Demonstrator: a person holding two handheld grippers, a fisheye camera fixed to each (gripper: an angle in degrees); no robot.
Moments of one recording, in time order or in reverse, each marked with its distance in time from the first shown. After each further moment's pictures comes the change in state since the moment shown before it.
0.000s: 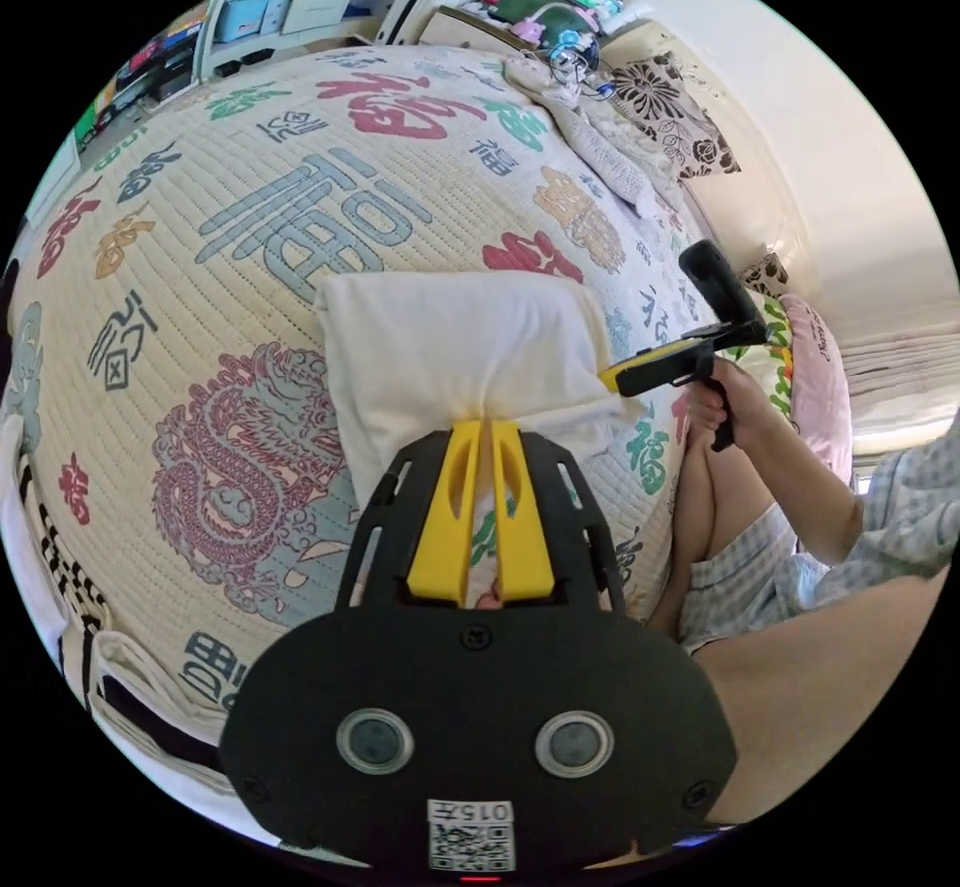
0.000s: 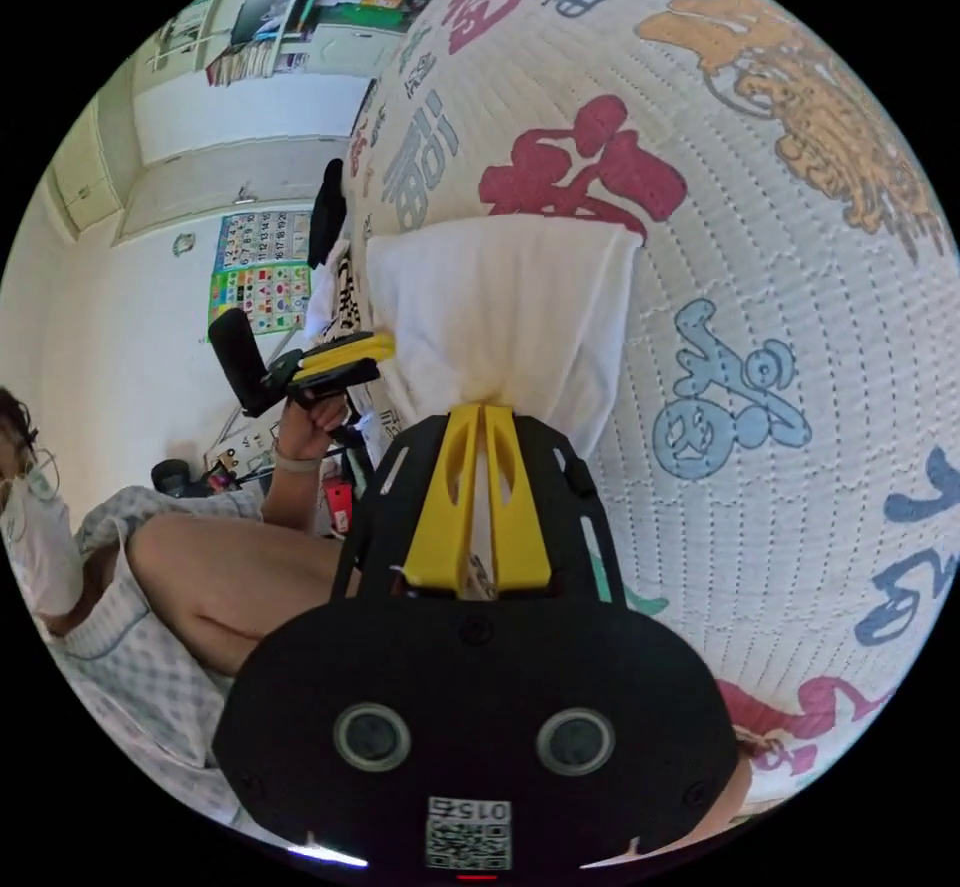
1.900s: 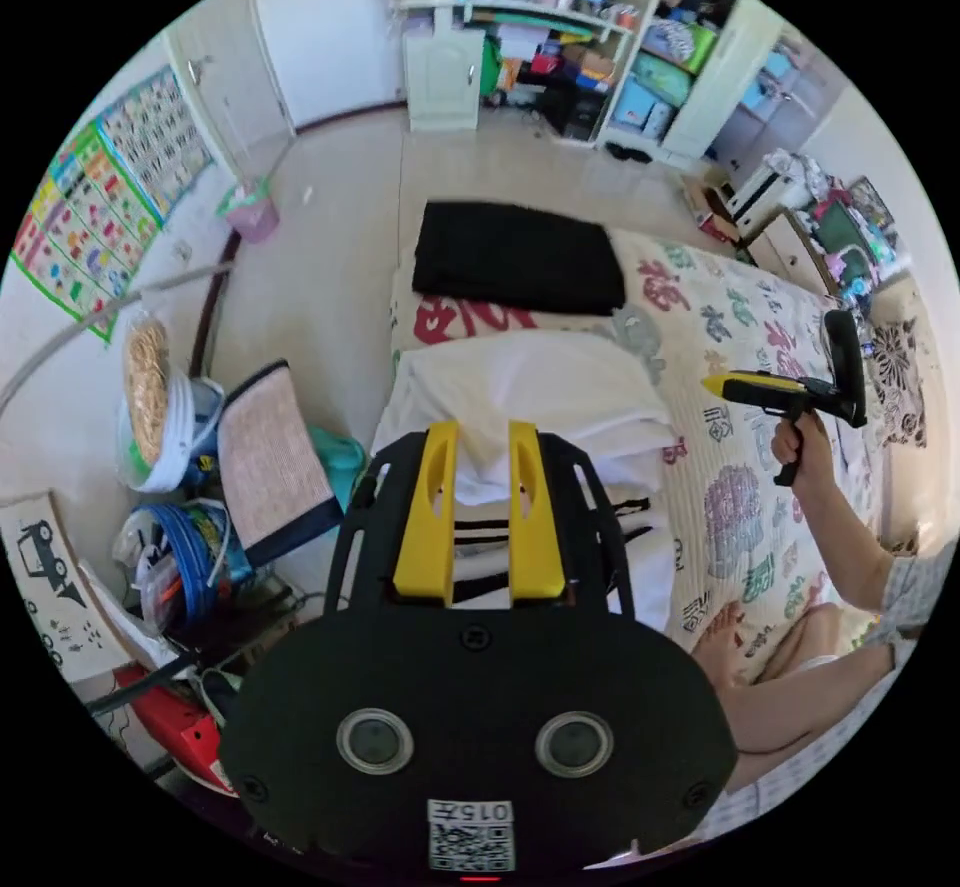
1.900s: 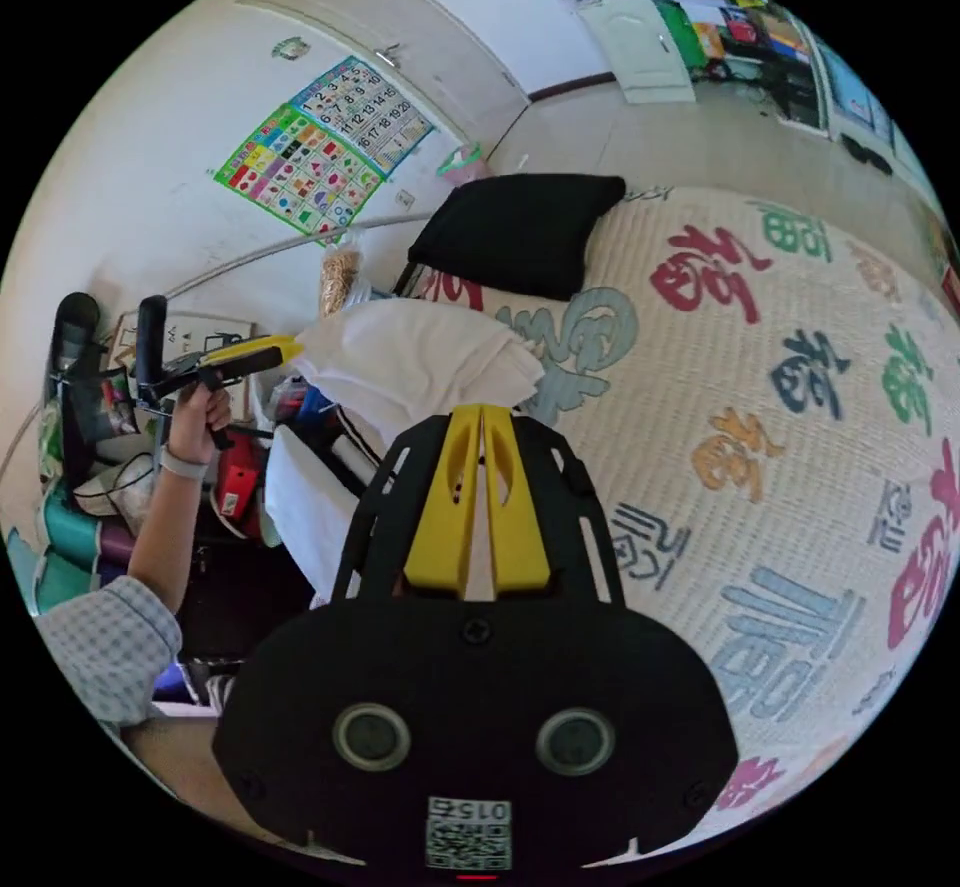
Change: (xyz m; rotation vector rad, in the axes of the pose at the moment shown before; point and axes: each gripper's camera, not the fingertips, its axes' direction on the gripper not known) left arm -0.178 0.101 -0.347 0.290 -0.566 -0.621; right arm -0.271 -0.225 0.308 0.009 0.283 -0.615
